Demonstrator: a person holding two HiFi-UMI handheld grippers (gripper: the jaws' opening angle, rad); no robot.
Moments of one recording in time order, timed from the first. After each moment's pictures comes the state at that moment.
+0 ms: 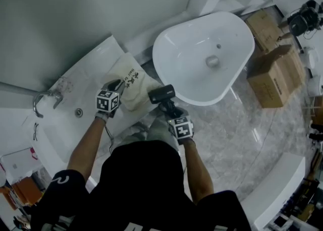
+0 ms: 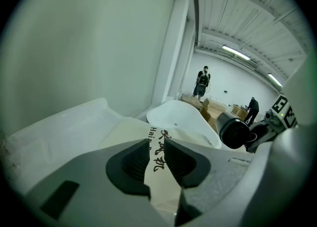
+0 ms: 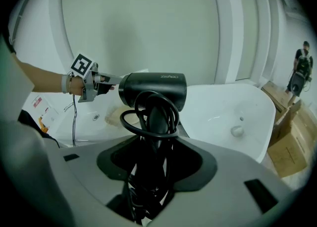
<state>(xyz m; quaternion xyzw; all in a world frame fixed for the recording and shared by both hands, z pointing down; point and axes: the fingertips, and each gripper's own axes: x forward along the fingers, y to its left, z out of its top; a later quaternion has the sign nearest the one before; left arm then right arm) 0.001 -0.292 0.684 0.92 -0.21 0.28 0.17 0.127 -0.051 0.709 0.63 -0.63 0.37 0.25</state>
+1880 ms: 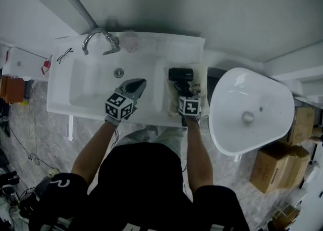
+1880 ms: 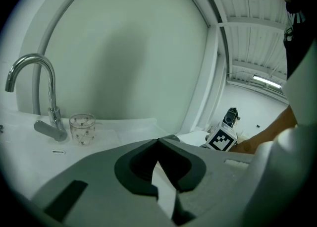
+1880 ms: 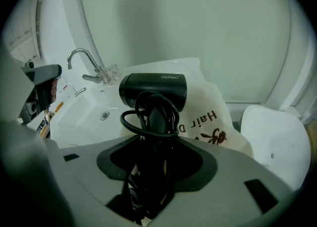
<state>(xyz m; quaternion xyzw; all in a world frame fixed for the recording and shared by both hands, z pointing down) -0.196 -0.282 0.612 0.88 -0.41 0.11 0.22 -0.004 -0.286 0.765 0.49 -0.73 0.33 0.34</state>
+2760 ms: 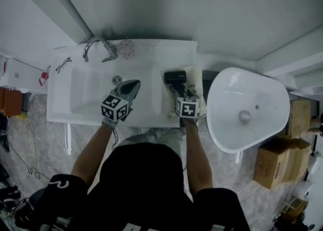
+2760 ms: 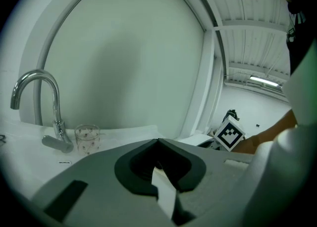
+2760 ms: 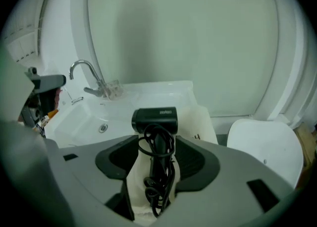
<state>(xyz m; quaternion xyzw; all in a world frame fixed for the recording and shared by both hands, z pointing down) -0.219 -0.278 0.585 0.89 -0.41 0.09 0.19 -0.012 -0.284 0.704 0.54 -0.73 0.28 0.31</state>
